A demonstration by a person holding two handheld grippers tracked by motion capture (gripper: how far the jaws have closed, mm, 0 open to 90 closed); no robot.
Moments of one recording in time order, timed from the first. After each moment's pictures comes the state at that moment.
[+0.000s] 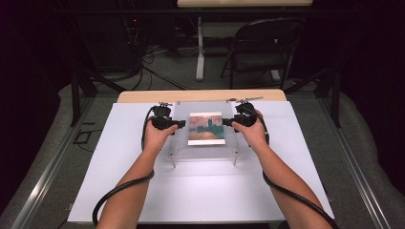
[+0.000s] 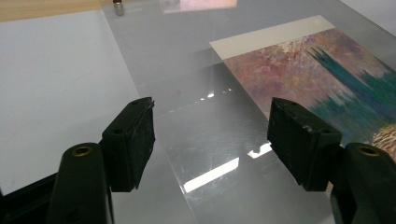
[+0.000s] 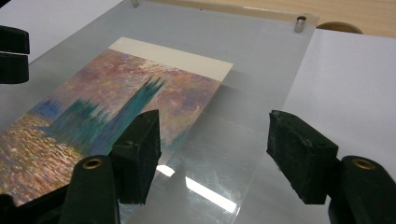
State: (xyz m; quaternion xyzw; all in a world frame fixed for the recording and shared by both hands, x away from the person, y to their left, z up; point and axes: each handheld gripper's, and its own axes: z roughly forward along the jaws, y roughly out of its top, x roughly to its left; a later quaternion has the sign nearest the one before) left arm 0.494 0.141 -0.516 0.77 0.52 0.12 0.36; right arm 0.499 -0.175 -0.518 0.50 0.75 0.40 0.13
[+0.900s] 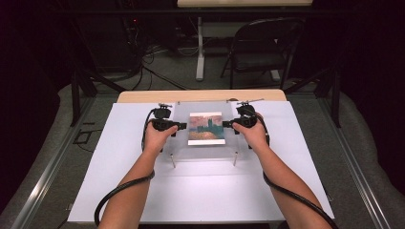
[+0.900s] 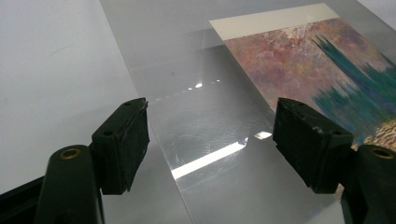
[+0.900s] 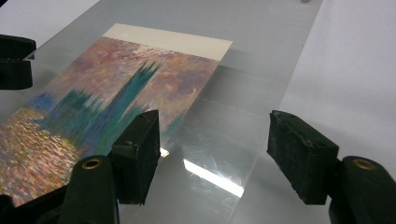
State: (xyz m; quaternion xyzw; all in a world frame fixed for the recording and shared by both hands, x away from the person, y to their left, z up) left arm 0.497 0.143 -0.527 0.76 0.54 0.07 0.36; right arm 0.501 -0.178 -0.529 0.53 0.75 0.40 0.09
